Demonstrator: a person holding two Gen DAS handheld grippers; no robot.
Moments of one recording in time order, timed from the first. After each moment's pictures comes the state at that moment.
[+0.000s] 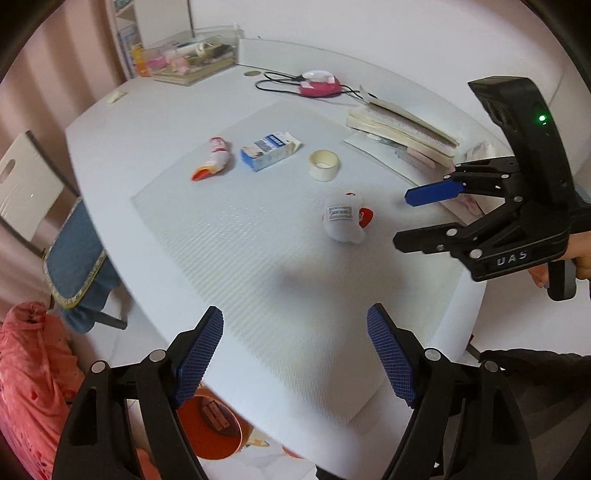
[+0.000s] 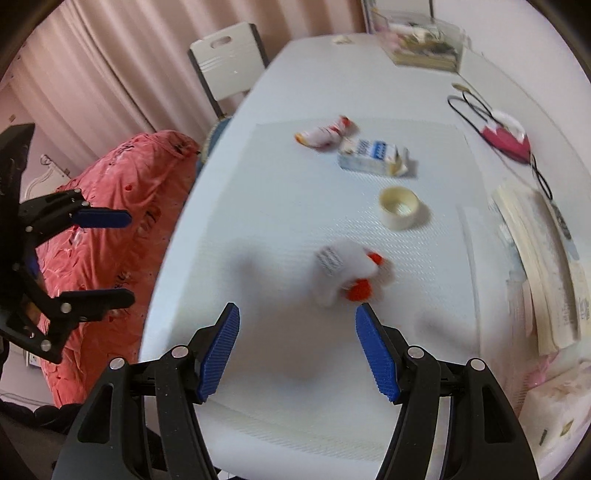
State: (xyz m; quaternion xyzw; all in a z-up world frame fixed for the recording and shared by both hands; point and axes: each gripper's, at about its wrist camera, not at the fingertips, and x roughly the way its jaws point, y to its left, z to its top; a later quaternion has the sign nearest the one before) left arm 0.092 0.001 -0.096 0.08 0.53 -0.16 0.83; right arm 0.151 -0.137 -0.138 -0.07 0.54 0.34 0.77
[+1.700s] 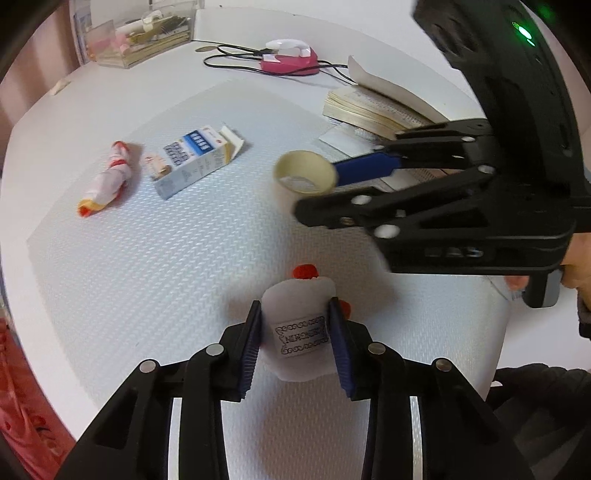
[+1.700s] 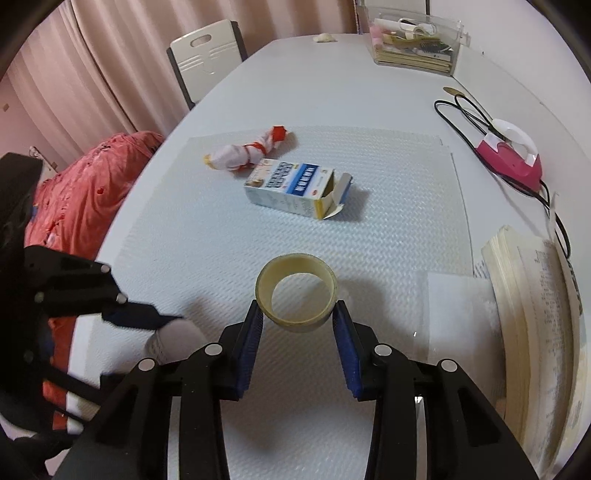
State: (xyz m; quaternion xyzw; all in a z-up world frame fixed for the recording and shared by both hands) left arm 0.186 -0.075 -0.167 0.05 0.55 -0.21 0.81; right arm 0.250 -0.140 -0.177 -0.10 0.51 0.35 0.78
